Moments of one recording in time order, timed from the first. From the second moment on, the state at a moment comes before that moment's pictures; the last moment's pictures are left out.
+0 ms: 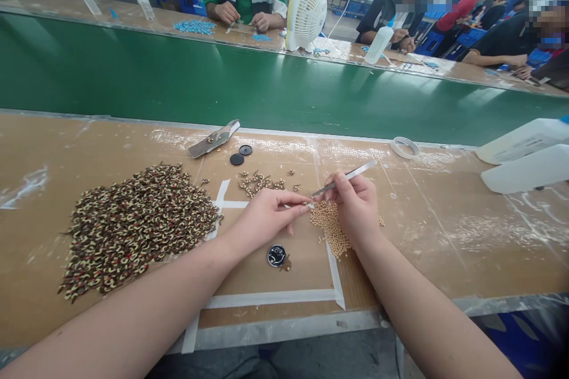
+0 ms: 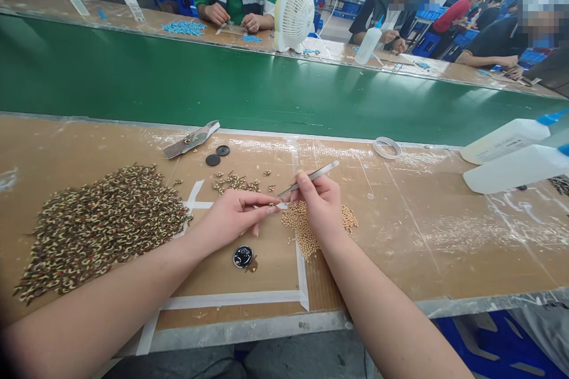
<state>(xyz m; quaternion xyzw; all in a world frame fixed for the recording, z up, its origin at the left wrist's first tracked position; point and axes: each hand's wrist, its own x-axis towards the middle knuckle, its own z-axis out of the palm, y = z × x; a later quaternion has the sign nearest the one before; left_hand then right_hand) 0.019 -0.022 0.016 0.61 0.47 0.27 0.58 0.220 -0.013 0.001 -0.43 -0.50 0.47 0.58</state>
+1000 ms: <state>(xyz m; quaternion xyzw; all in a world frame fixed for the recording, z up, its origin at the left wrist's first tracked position) 0.021 -0.024 0.014 0.62 0.49 0.25 0.56 0.218 -0.012 -0.004 -0.41 -0.50 0.52 0.56</state>
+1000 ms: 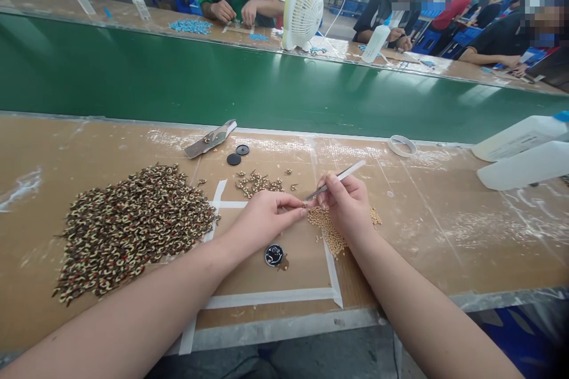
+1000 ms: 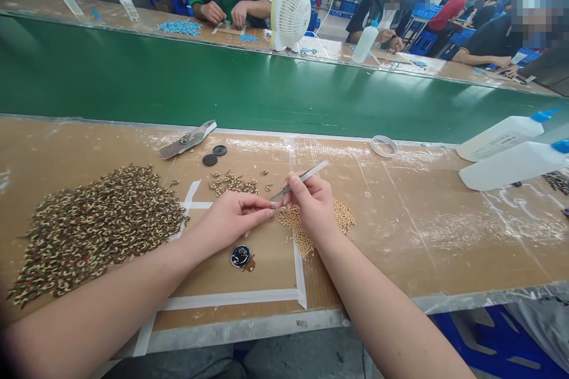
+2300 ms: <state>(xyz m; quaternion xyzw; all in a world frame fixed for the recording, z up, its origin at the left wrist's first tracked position) 0.021 -0.022 0.007 0.60 0.49 0.28 0.57 0.216 -0.020 0.004 -0.45 -0.61 0.39 0.52</state>
